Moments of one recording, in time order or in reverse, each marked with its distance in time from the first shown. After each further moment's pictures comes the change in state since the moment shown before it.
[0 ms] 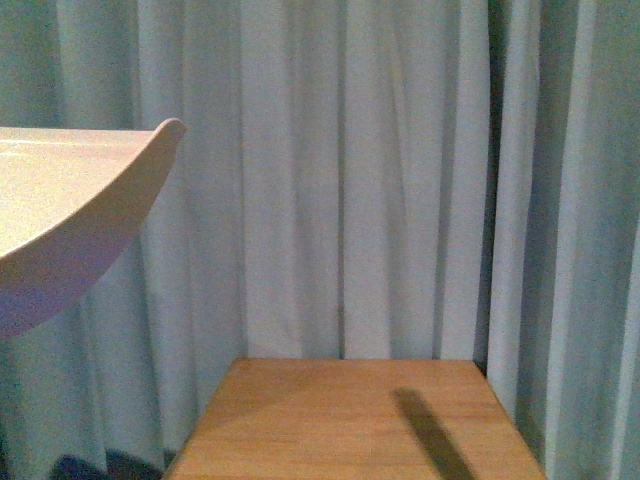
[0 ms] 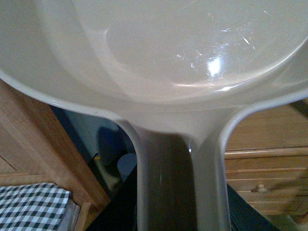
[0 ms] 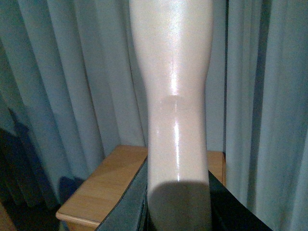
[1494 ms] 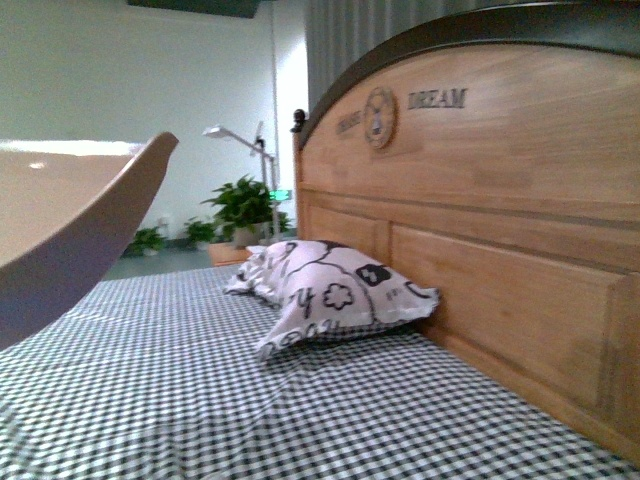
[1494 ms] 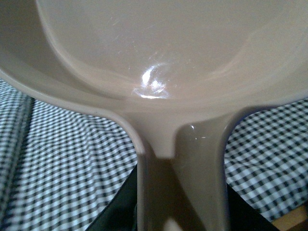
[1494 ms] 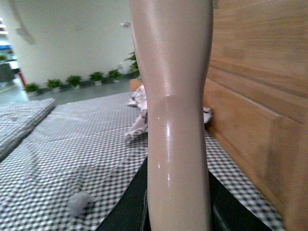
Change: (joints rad) left arm 0.004 -0.002 -0.008 -0.001 -0.003 0.000; right arm 0.000 0.000 -0.002 0.000 -0.002 -0.001
